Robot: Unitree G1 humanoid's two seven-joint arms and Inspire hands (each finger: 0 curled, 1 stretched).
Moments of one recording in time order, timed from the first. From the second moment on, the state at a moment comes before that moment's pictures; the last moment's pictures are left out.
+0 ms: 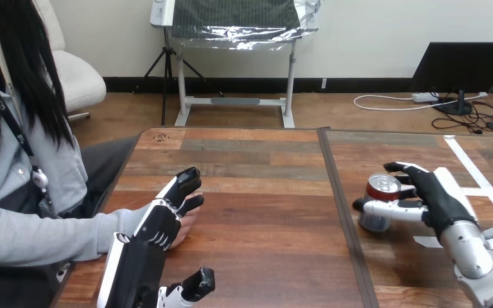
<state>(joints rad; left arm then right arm) 0.09 0.06 -0.06 0.74 -0.23 -1.31 -0.35 -0.62 -0.42 0.06 1.34 -0.29 -0.43 -0.08</state>
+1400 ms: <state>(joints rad) 0.11 0.06 -0.06 0.73 -0.23 -1.31 -0.34 -0.62 -0.39 0.06 1.34 -0.28 -0.36 -0.17</state>
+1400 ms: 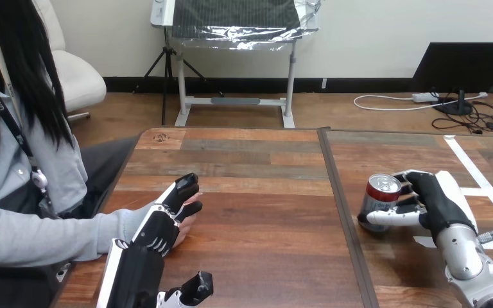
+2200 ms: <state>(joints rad) 0.11 0.05 -0.06 0.73 -0.22 -1.32 -0.34 -0.62 -0.39 0.06 1.34 -0.28 -0.34 -0.19</state>
